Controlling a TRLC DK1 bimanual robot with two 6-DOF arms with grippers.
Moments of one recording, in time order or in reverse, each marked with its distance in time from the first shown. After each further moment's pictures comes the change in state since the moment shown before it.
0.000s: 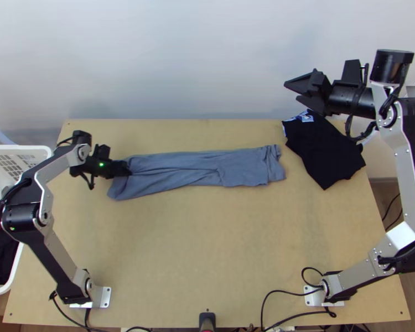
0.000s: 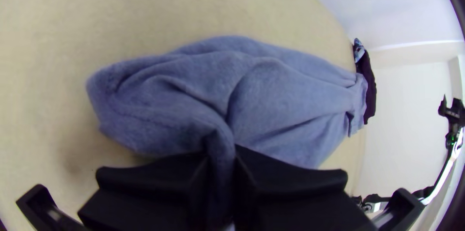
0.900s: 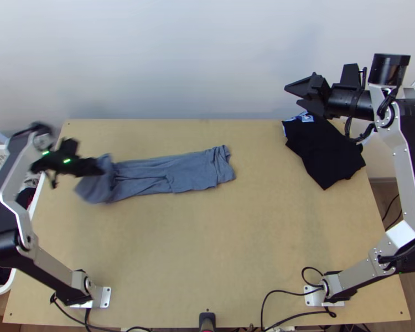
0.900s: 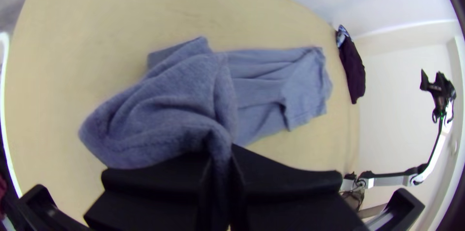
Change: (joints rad) left arm 0.053 -0.242 0.143 -0.455 -0.024 0.162; right arm -0.009 0.000 -0.035 -0.002 -0.003 -0.008
